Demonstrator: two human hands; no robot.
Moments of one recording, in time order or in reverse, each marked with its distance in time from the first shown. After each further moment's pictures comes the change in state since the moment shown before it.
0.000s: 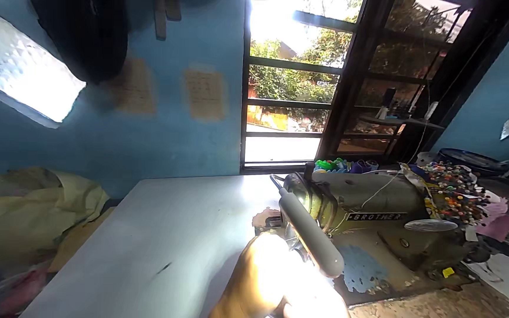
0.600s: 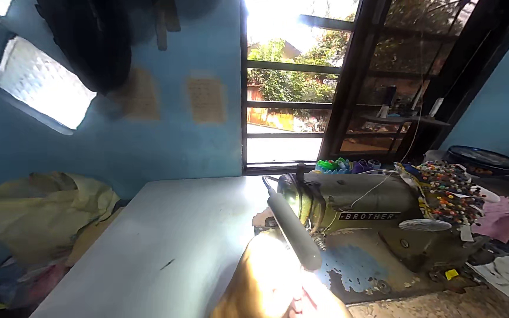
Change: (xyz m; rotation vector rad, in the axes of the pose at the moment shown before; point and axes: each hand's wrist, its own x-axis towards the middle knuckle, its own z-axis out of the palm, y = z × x) left_hand 0.002 0.013 -0.003 0.085 -0.024 0.240; right_hand -0.009 -0.014 -0.019 -0.193 0.163 0.147
